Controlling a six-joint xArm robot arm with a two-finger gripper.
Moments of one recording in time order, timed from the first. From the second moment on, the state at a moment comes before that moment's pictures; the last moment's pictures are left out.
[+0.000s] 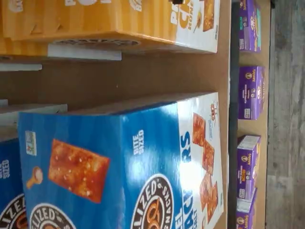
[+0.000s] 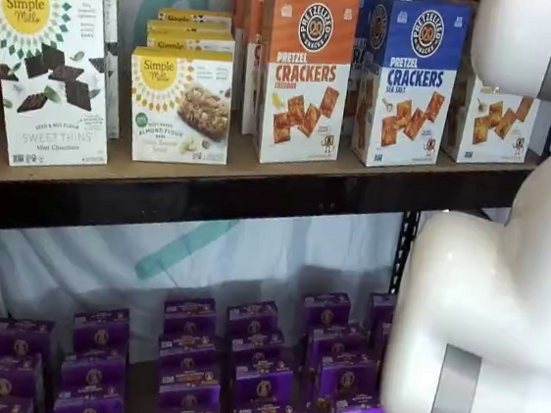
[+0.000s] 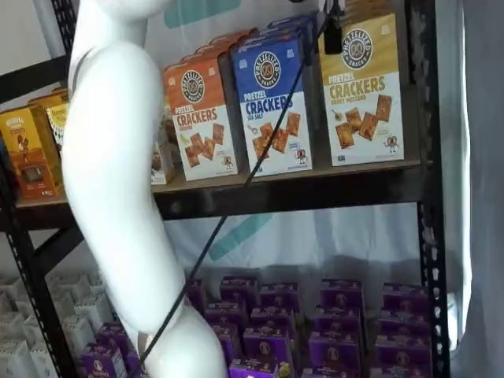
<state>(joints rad) -0.69 -0.19 -1.69 0.38 1.58 -2.17</state>
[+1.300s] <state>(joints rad) -0.59 -0.09 -1.85 0.16 1.67 -2.13</state>
